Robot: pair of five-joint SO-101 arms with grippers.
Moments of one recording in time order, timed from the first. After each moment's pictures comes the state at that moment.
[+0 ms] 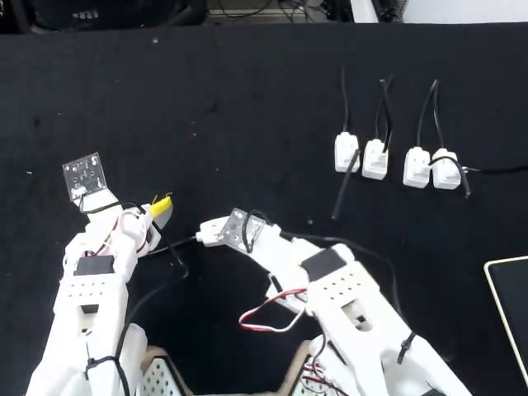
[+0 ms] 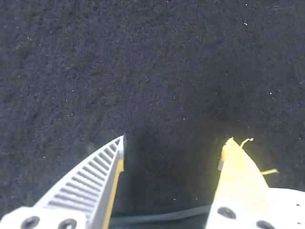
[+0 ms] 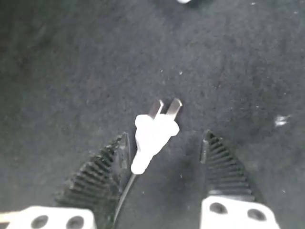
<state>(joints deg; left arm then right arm) -10.0 -50.6 79.3 24.3 13.4 -27.0 -43.7 74.2 56.4 33.2</state>
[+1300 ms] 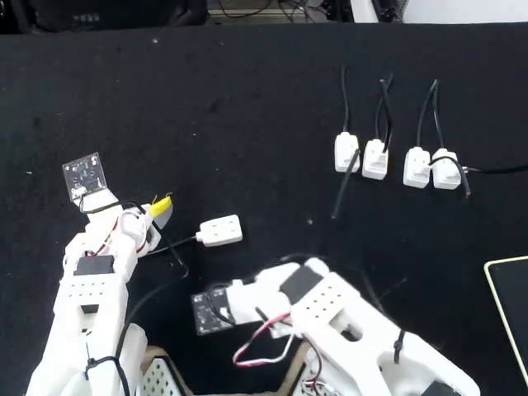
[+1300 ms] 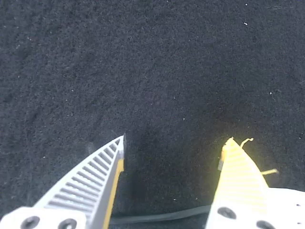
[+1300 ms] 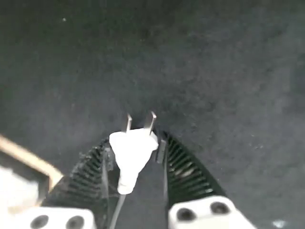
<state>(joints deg) -10.0 -50.6 79.3 24.3 13.4 -41.4 -43.7 76.9 59.4 61.7</state>
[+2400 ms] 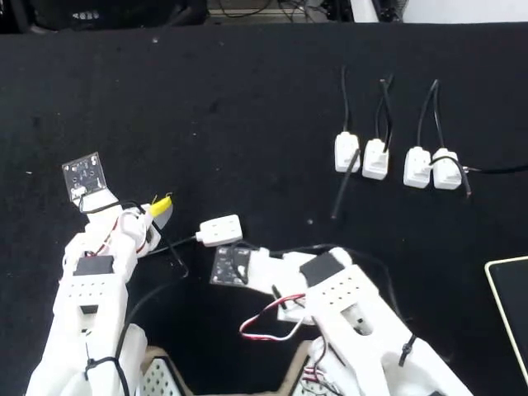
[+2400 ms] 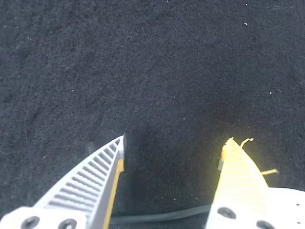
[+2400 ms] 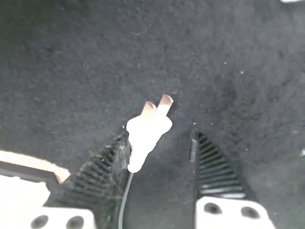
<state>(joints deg) -10.0 -50.6 79.3 24.3 13.4 -29.0 -44.9 75.0 63.5 50.8</state>
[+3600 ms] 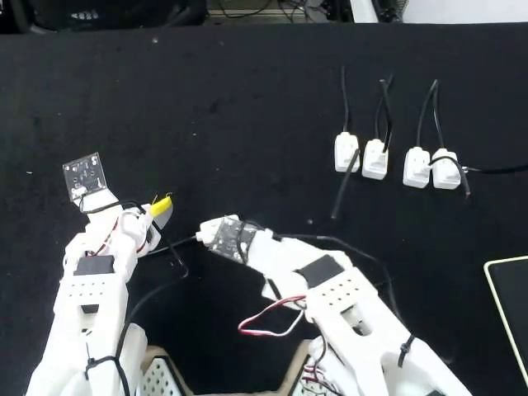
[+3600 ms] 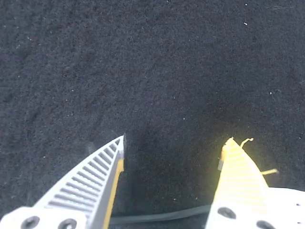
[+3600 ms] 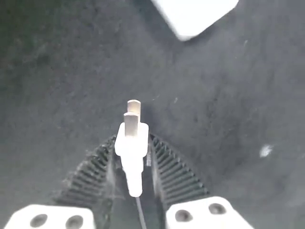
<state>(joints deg) -10.0 -50.6 79.3 24.3 13.4 -28.3 -44.8 77.6 48.4 37.3</state>
